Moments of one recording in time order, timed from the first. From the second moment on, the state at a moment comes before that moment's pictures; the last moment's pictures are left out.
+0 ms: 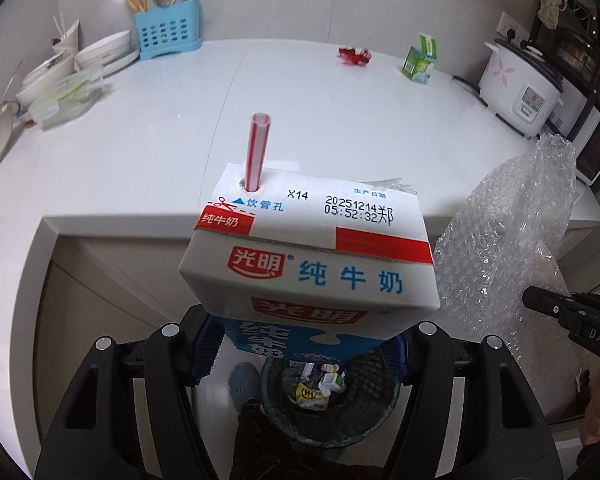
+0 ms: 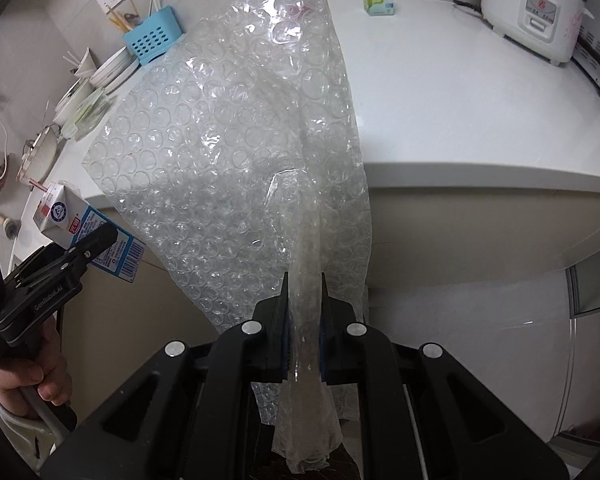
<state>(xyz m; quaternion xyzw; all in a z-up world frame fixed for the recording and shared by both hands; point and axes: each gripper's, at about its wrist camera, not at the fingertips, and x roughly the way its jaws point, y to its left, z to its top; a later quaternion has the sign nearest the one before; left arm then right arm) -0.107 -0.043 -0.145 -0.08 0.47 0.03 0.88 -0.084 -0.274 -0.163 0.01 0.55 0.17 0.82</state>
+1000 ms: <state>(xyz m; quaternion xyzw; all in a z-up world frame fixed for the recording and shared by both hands) -0.130 -0.027 -0.259 -0.09 0.55 0.03 0.83 -0.094 -0.198 -0.332 -0.08 0.66 0.17 0.72</state>
